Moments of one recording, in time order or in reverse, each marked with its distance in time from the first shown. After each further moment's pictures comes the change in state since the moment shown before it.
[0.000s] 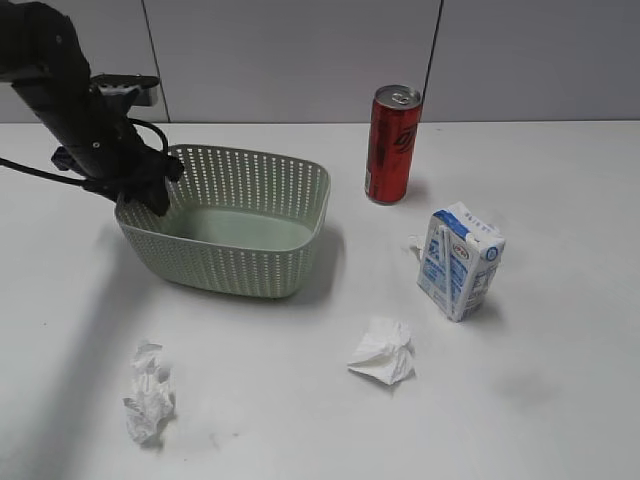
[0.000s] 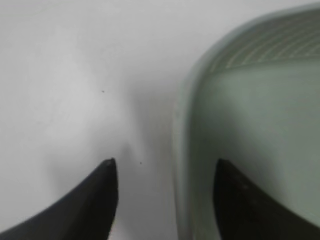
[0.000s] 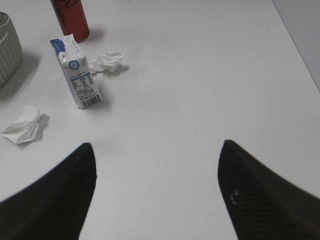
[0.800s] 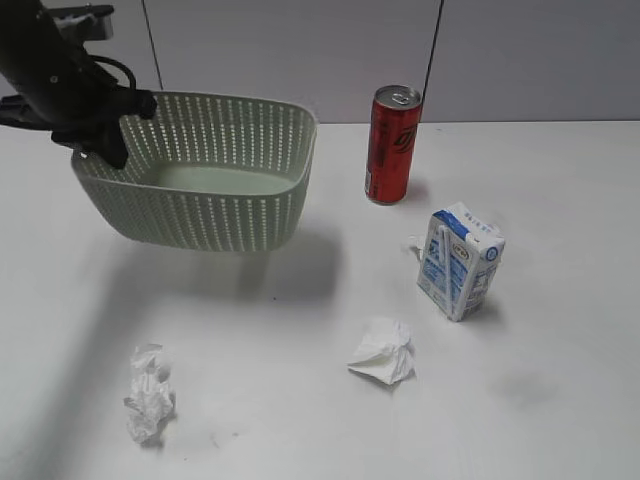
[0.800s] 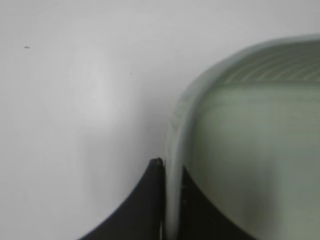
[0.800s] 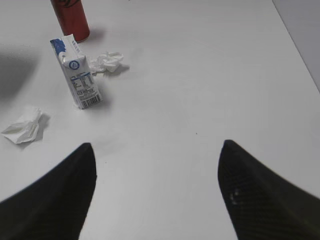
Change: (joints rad) left arm -0.001 -0.157 -0.003 0.062 0.117 -0.216; right arm 0.000 0.000 0.000 0.001 0.000 0.000
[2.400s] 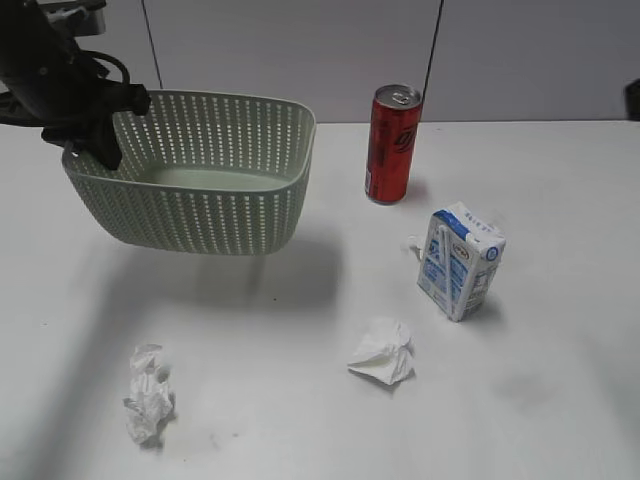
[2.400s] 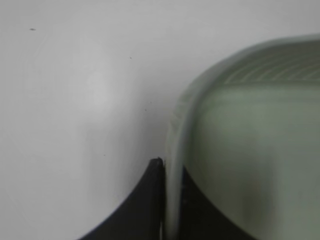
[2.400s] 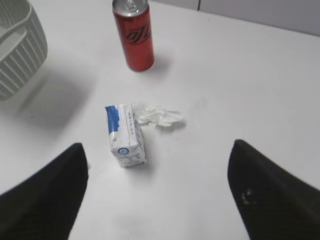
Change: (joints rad) left arm 0.000 -0.055 -0.001 -0.003 0.071 -0.036; right arm 0.016 0.937 -0.402 0.326 -0.318 -0.422
